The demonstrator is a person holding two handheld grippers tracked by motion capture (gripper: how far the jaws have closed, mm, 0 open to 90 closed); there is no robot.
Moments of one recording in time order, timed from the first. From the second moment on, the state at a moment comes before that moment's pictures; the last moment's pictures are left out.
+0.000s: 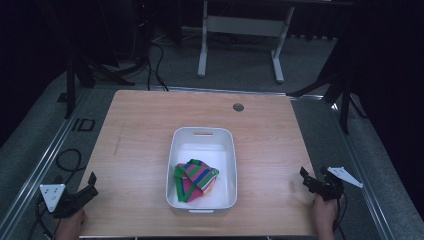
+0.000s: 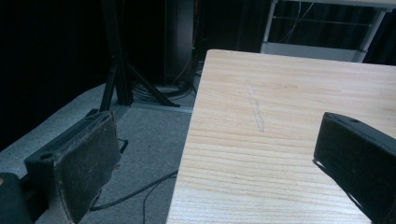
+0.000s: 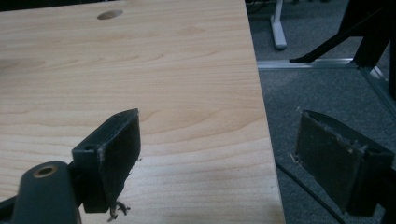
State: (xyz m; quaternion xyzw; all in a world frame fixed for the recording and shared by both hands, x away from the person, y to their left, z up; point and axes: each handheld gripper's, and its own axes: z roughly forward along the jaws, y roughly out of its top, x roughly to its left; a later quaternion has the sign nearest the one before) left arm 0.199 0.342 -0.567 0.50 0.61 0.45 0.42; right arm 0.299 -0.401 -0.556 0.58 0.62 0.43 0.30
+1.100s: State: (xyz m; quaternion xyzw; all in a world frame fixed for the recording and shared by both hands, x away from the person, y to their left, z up) left arm 0.200 0.343 -0.566 0.52 0.61 0.44 0.42; right arm 0.317 -0.384 -0.554 0.42 0.81 0.39 0.11
